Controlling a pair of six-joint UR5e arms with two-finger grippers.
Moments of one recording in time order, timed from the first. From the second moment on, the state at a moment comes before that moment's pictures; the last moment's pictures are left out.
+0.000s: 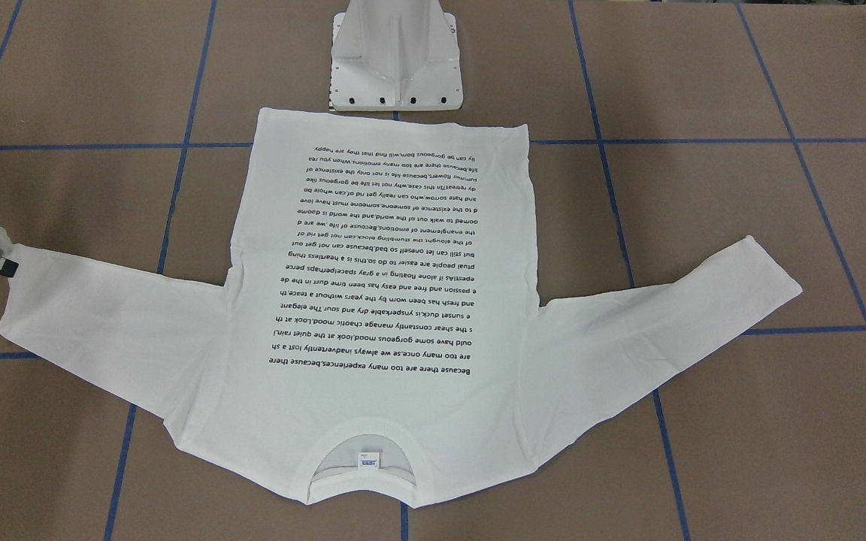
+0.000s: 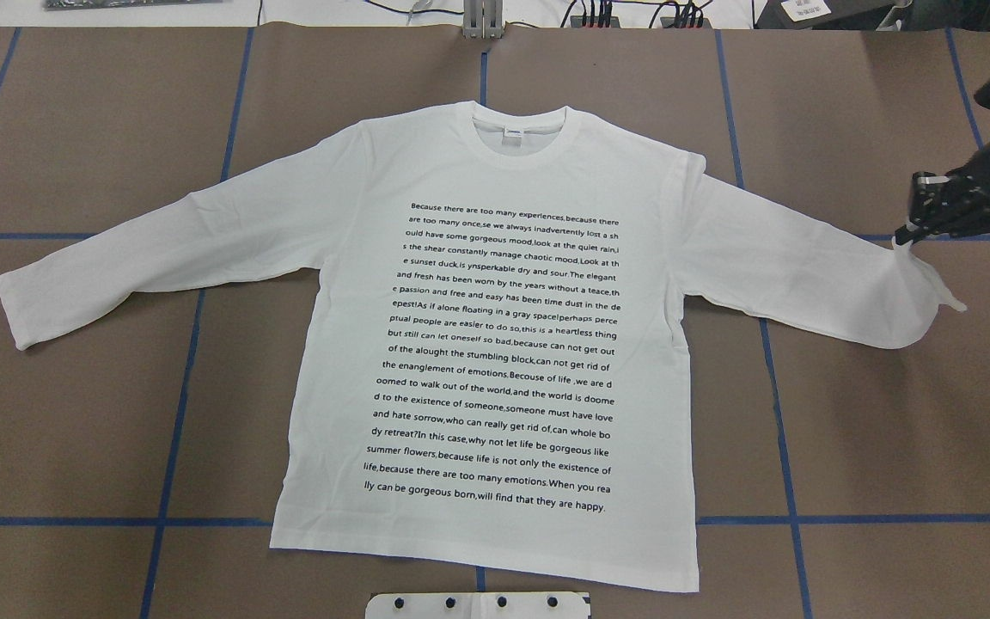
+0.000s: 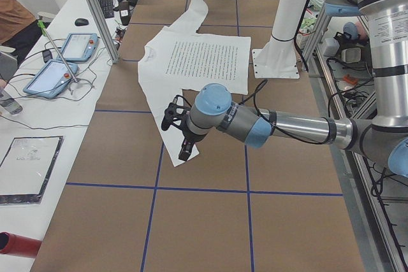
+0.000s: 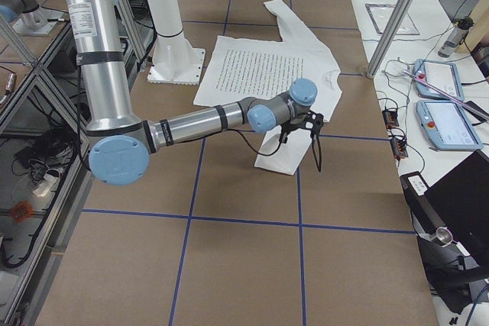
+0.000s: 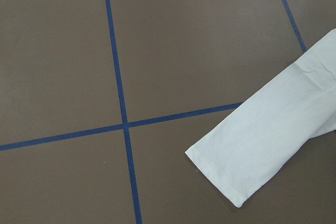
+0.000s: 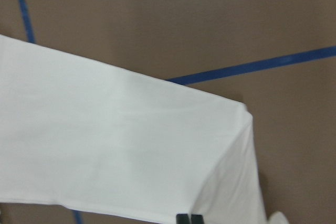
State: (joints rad) left arm -1.59 -1.34 -1.92 -1.94 -2.44 -0.16; right arm 1.14 -1.36 1.69 -1.38 2.48 1.01
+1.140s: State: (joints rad) left arm -1.60 -1.29 -1.98 -1.94 -2.49 -0.16; right arm 0.64 -0.39 1.02 -1.13 1.84 1.96
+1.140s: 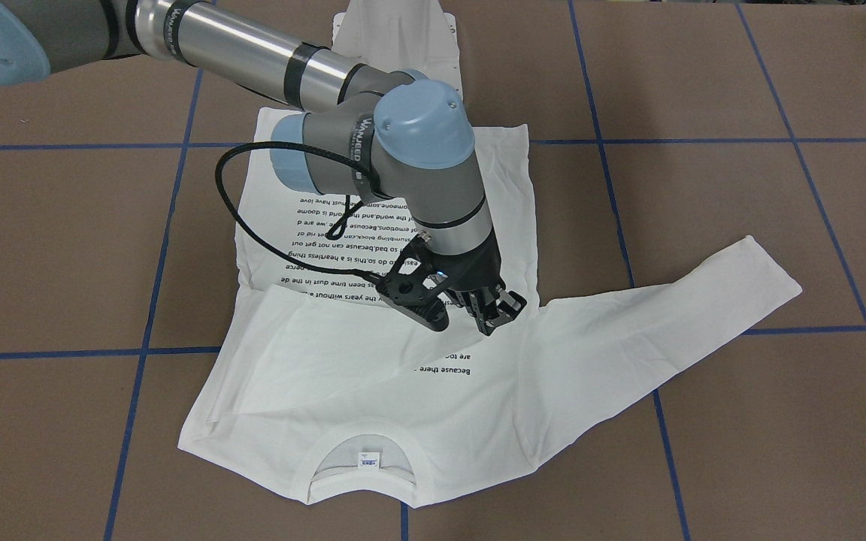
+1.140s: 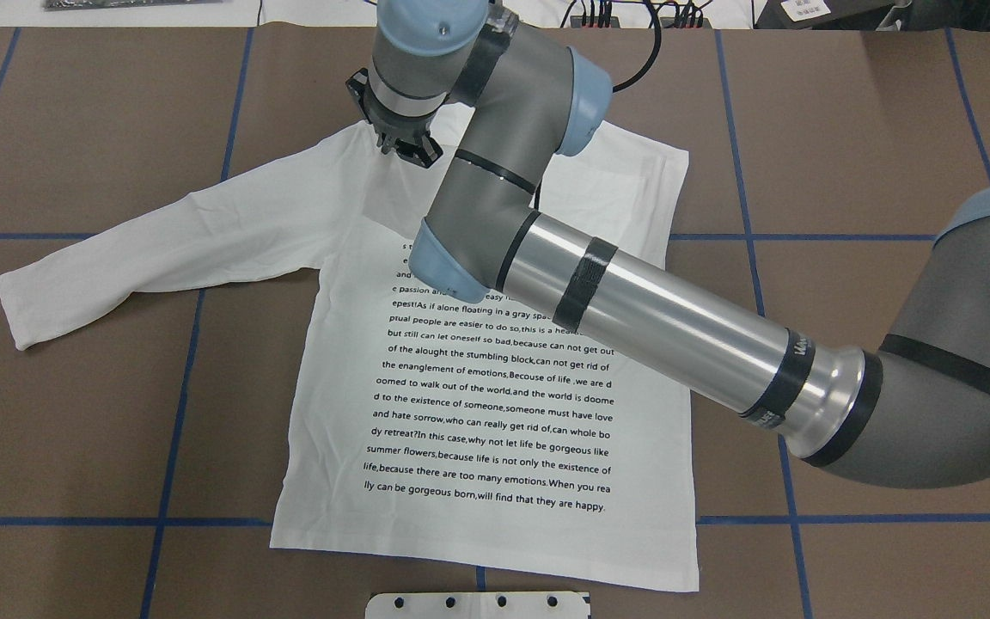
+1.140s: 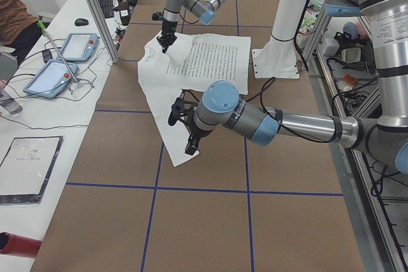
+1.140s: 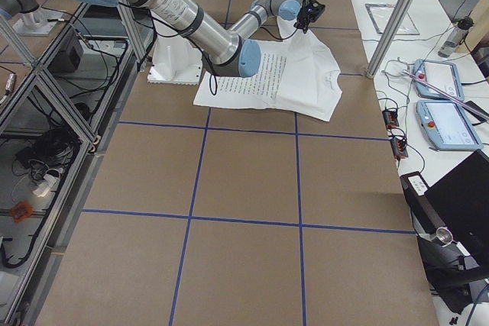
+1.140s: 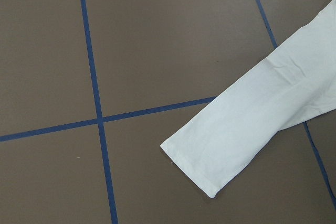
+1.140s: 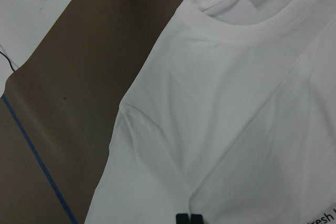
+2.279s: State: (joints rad) left arm -1.59 -1.28 -1.97 -1.94 -2.55 -0.17; right arm 0.54 -0.35 0.94 -1.05 1.66 2.04
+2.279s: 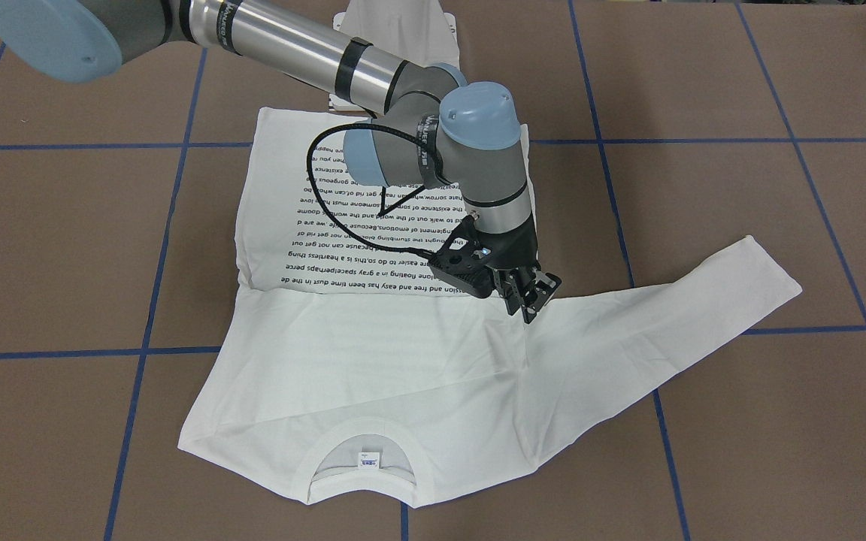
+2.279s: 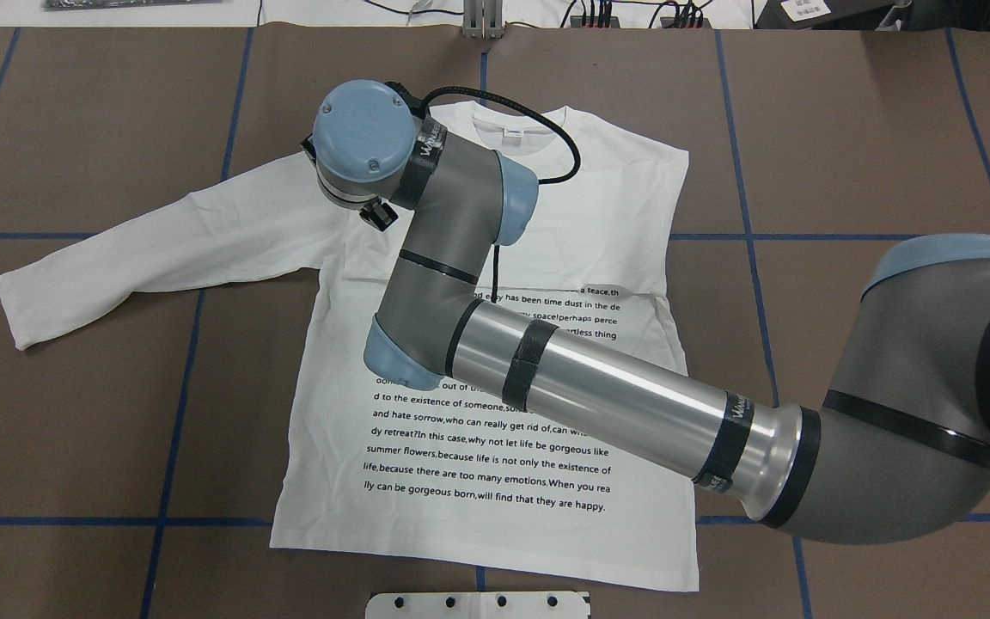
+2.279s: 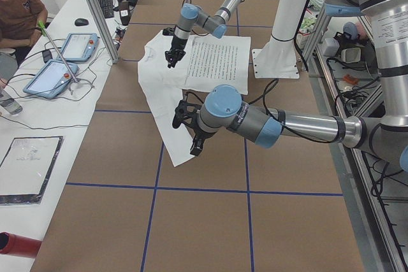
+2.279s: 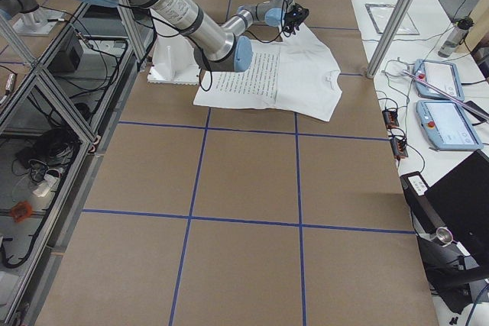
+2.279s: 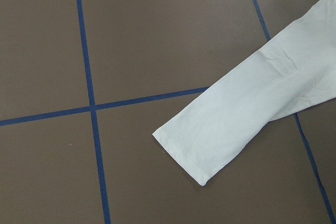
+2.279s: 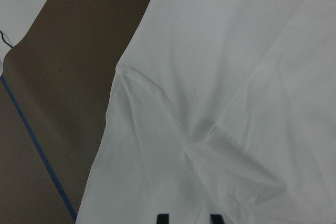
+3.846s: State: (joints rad) left arm -1.18 -1.63 -1.30 -2.30 -2.42 -0.58; right arm 0.67 -0.78 1.46 -1.08 1.82 2.02
